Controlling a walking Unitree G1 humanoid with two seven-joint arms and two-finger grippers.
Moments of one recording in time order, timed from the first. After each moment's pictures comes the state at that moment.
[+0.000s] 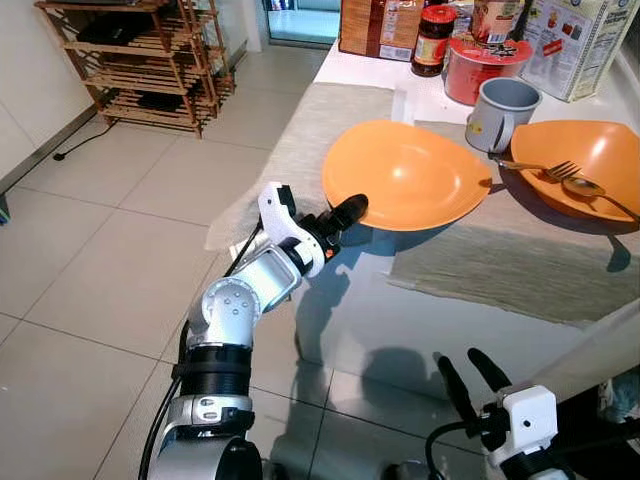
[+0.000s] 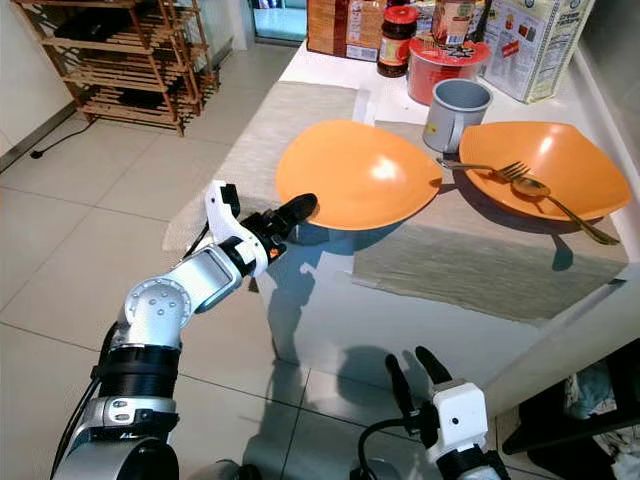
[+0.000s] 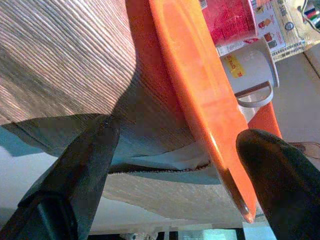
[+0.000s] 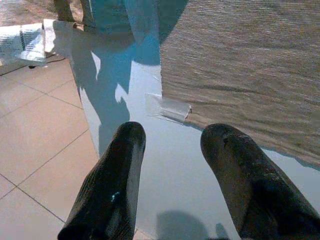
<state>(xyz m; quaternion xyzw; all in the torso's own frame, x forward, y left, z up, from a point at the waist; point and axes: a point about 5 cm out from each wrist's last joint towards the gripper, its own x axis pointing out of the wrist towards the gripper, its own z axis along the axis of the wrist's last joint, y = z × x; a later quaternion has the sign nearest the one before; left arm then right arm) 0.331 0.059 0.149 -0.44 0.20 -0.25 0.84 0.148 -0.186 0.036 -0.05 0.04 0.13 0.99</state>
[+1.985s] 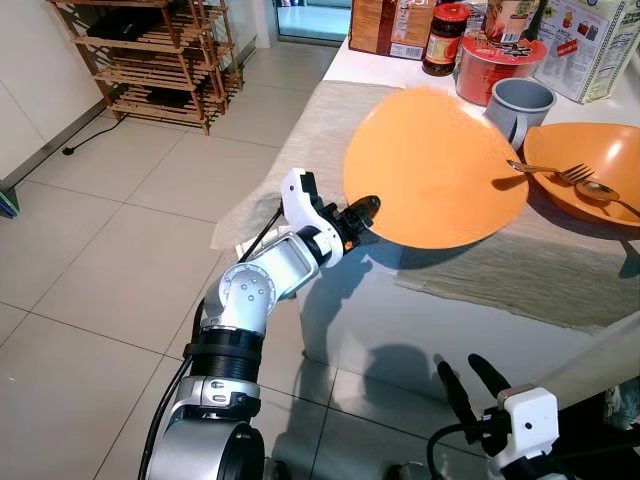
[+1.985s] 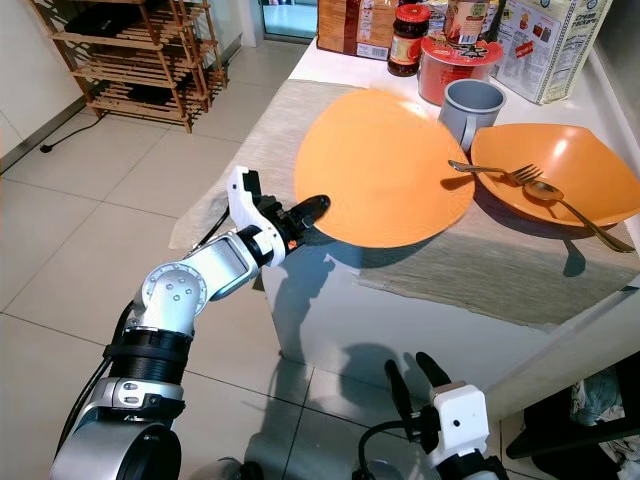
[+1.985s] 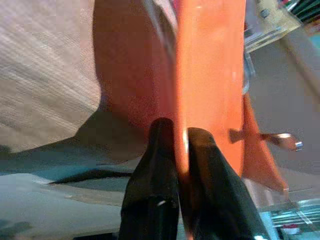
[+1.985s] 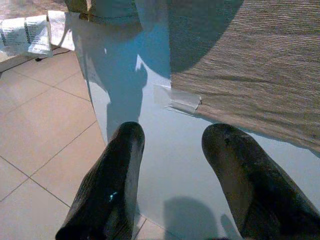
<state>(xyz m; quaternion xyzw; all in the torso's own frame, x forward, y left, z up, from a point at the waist) 0.336 0.039 0.165 -0.43 0.20 -0.31 0.82 0.143 -0.185 0.037 -0.03 0.06 0.13 0.99</state>
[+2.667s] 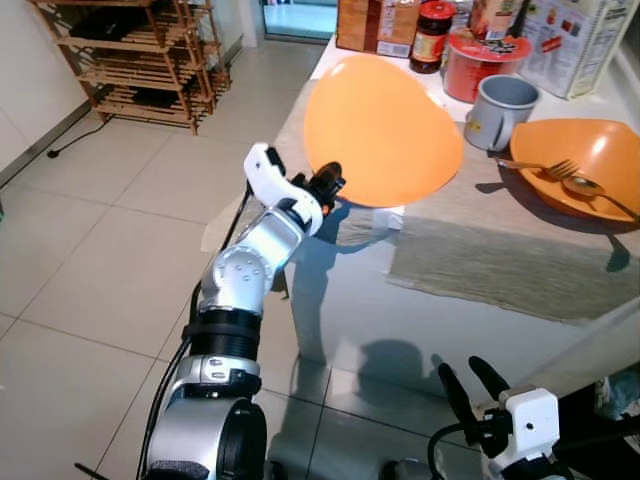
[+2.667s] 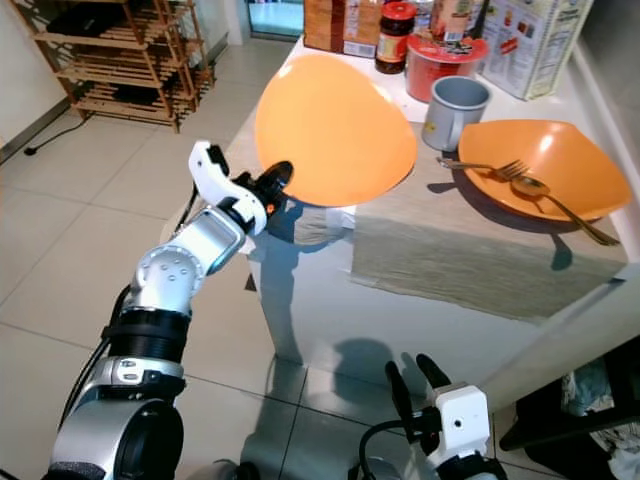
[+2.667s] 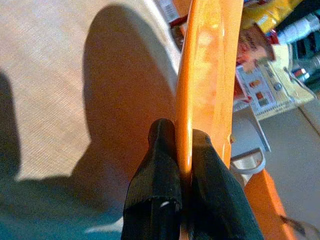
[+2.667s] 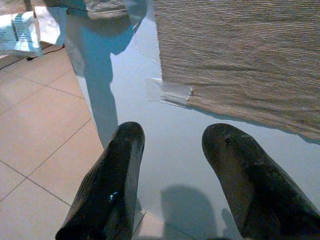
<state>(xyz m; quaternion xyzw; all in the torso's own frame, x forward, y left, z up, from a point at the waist) 0.361 0.058 0.186 -0.43 0.11 -0.21 0.87 0.141 -0.185 0.036 -0.02 0.07 0.12 0.99</state>
